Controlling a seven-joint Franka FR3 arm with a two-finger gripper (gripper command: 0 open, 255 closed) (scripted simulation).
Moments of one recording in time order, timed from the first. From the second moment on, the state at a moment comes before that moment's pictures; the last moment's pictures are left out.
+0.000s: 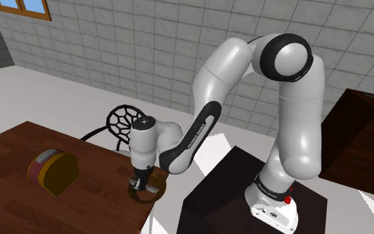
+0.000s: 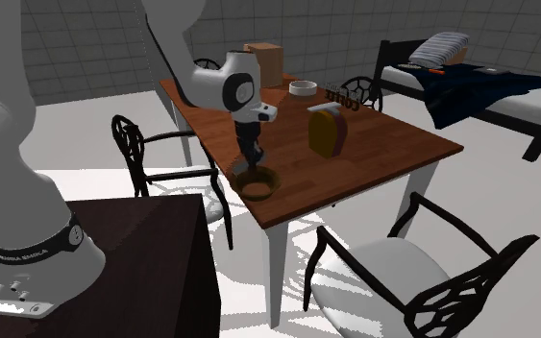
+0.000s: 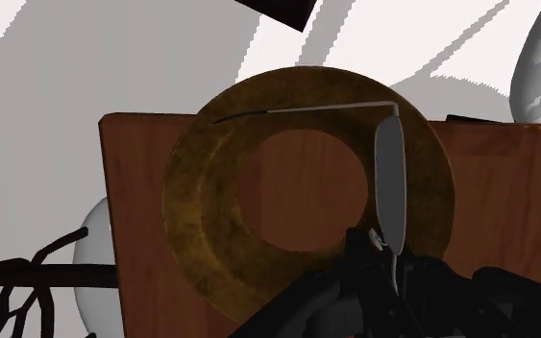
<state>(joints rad) 0.28 0.38 0.39 -2.31 -0.38 2.66 0.52</state>
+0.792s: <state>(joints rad) 0.31 0.43 0.36 -2.30 -0.42 2.70 0.55</state>
